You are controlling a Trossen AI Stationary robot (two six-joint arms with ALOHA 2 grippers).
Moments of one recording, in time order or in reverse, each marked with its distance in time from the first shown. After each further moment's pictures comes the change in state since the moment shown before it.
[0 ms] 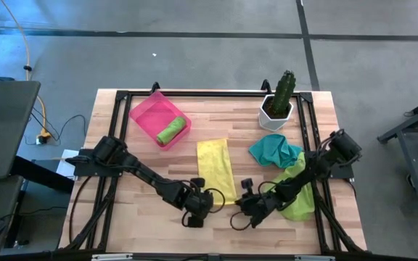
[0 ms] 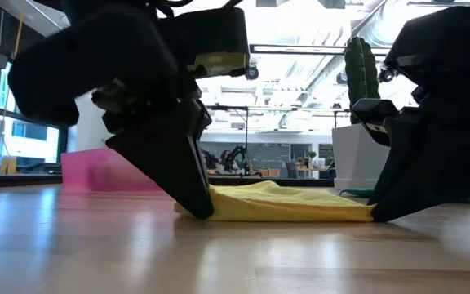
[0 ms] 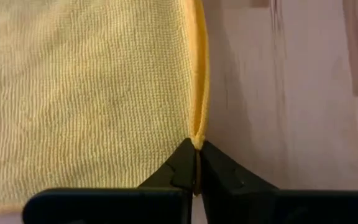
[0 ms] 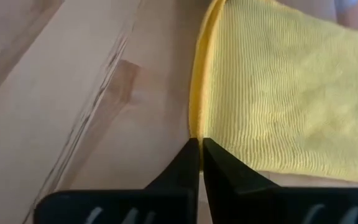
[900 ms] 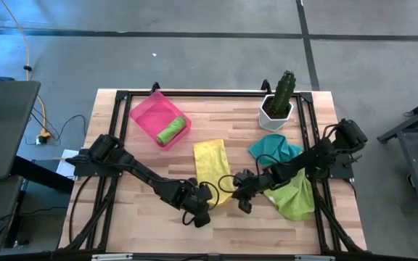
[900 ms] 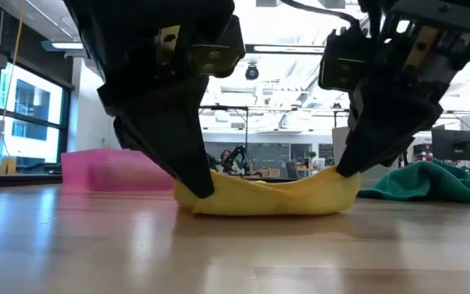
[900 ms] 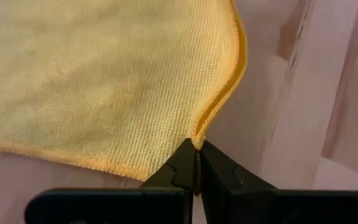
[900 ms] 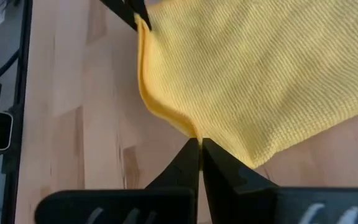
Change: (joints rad) left arm 0.000 -0.042 0.000 -0.020 -0.030 -0.424; right arm -0.224 -0.150 -0.003 -0.039 -0.385 0.591
